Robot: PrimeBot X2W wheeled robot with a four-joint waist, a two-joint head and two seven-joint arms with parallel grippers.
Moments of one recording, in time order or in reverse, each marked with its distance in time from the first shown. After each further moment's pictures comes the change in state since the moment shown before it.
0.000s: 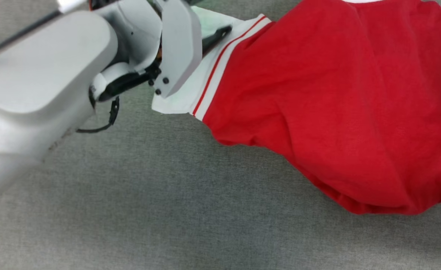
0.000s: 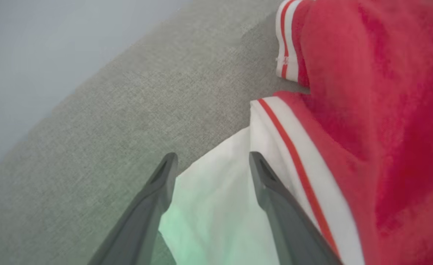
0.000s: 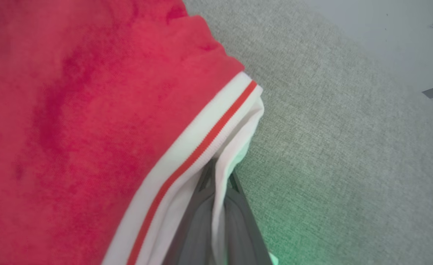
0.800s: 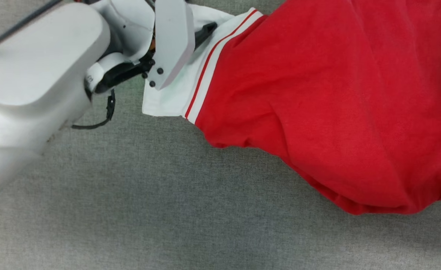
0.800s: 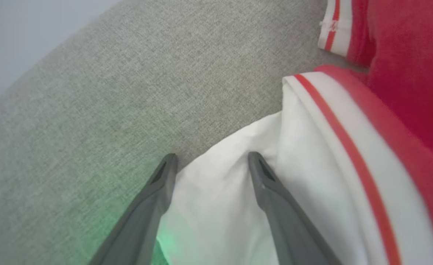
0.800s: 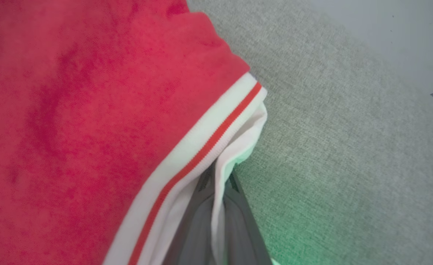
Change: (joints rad) left arm 0.023 -0.017 0.021 0.070 0.023 -0.001 0.110; right arm -0.035 0.007 0.028 -0.010 0.002 0.000 -0.026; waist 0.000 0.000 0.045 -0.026
